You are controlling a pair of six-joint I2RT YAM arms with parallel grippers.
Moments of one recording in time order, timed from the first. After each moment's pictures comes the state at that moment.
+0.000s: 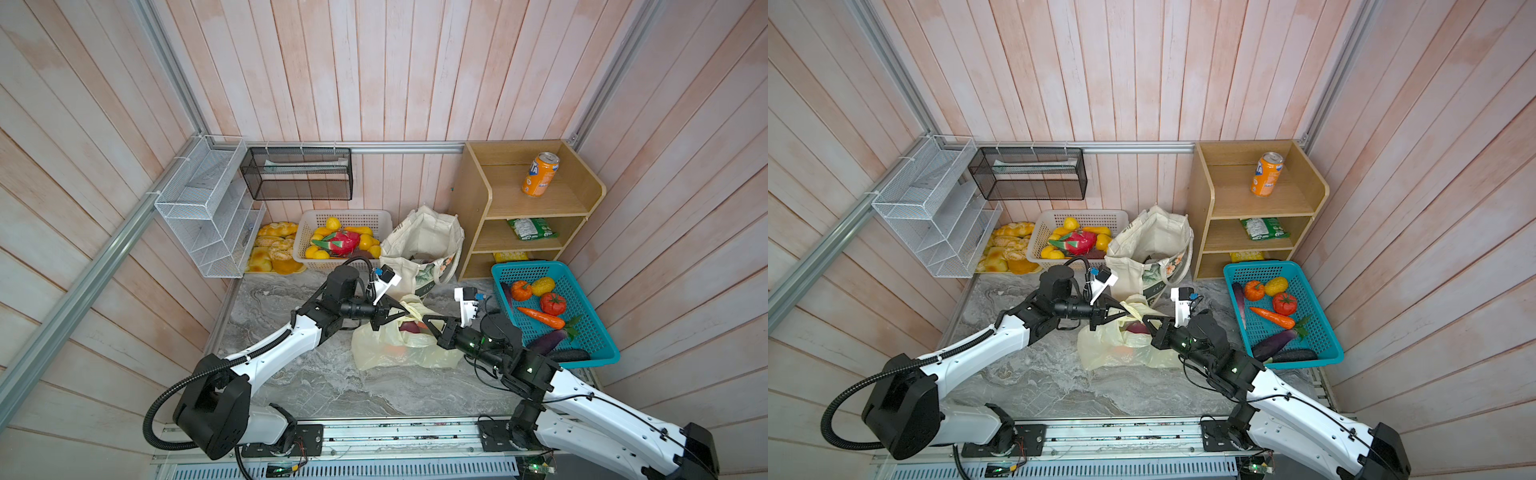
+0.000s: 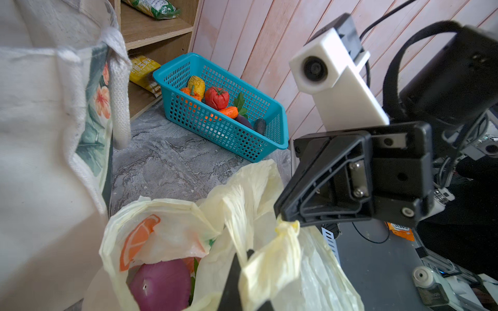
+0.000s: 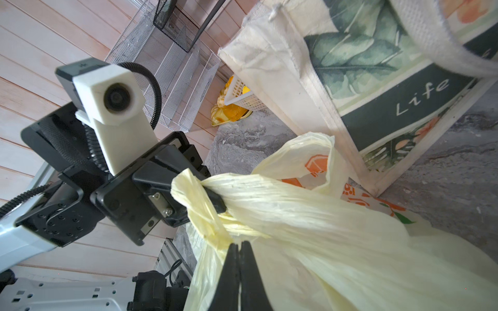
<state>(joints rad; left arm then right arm) -0.58 1.38 0.89 0.07 0.87 -0.09 0.87 0.82 0.54 0.04 -0.04 0.88</state>
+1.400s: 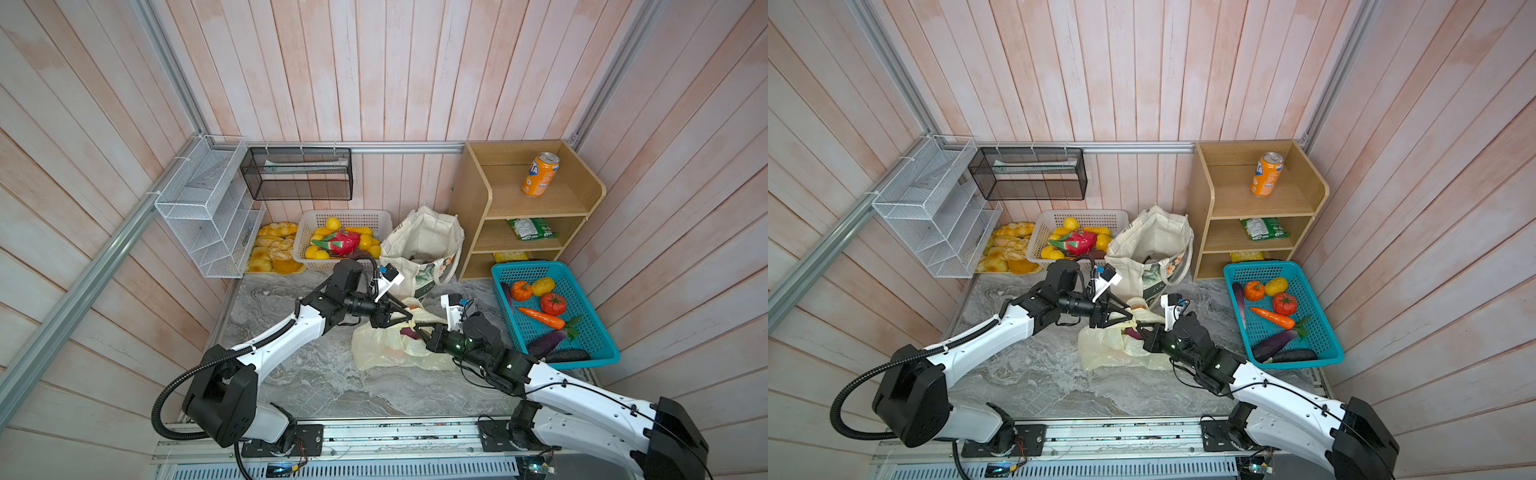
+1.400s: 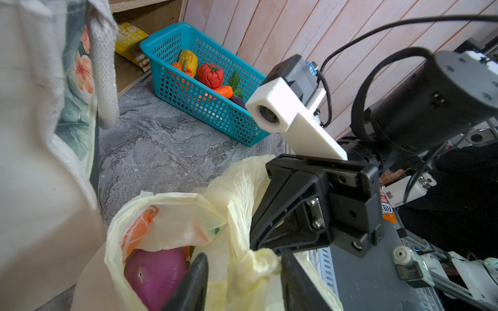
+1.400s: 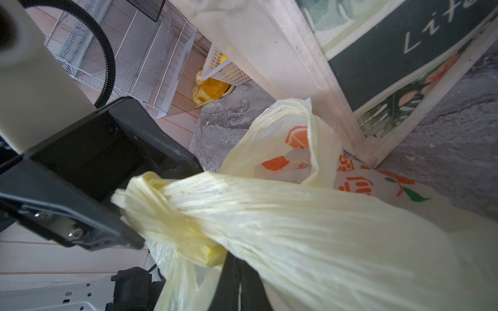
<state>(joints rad) -0.57 1.46 1.01 -0.14 0.93 0.00 0.88 0.96 0.48 0.13 -0.05 0.93</state>
